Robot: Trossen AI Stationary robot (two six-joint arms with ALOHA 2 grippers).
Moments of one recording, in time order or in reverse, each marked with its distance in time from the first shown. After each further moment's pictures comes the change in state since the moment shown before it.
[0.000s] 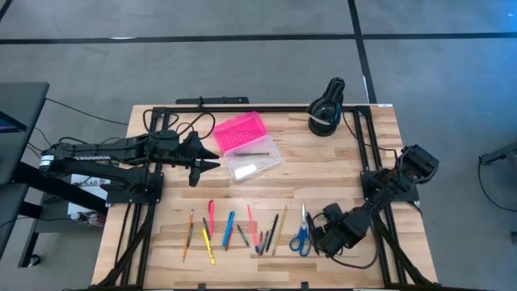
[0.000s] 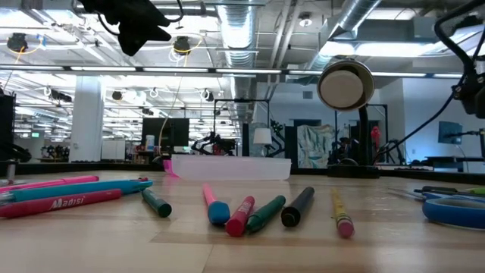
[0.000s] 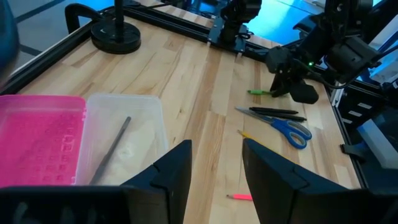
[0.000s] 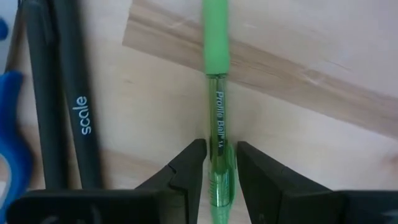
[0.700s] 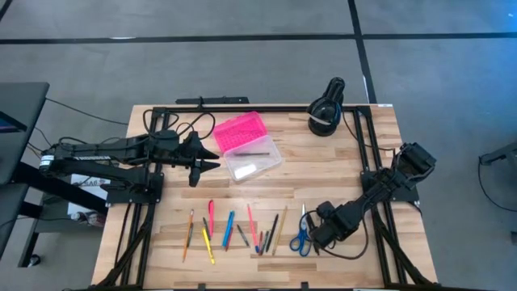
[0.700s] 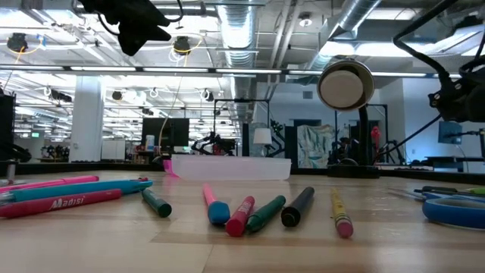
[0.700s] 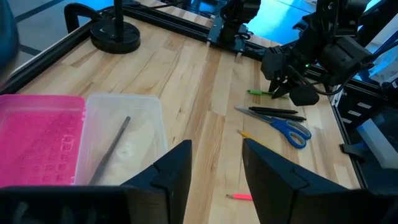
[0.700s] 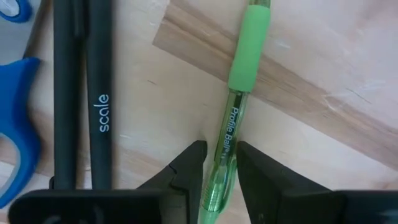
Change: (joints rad) left arm 0.000 0.000 0.000 -0.001 0.000 -0.001; right arm -0.109 0.001 0.002 0.008 -0.067 -0.234
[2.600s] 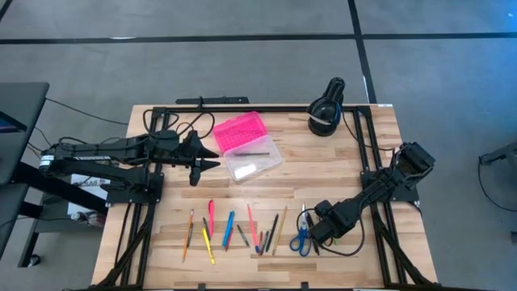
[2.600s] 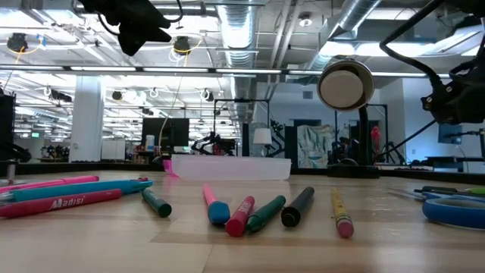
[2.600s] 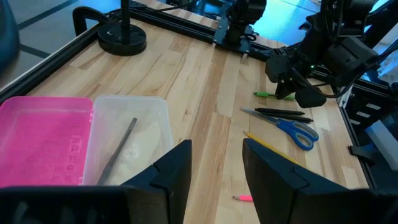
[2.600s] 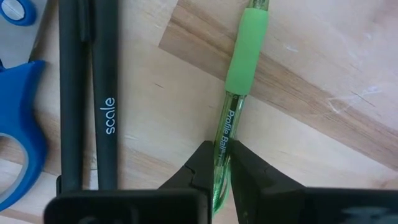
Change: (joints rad) left arm 0.000 0.000 0.000 -0.001 -0.024 0.010; right arm -0.032 0.001 0.000 -0.010 -0.038 -0.047
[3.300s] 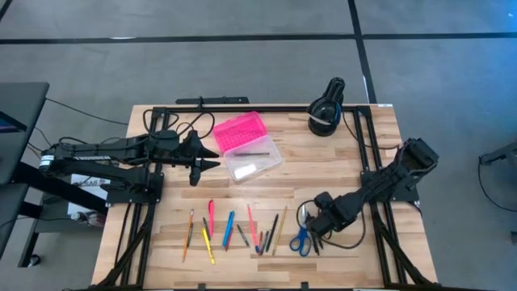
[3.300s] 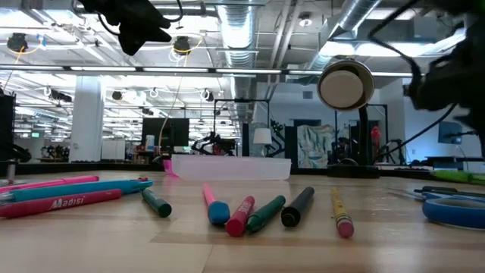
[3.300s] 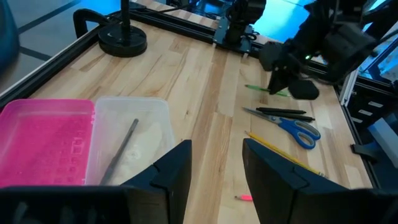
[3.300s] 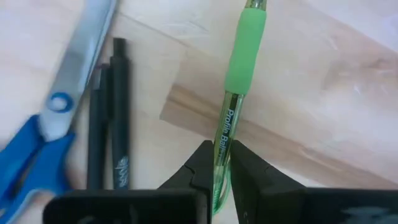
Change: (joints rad) left arm 0.000 0.000 0.000 0.000 -0.004 0.014; right arm -0.007 -0.095 -0.005 -0.051 0.089 0.035
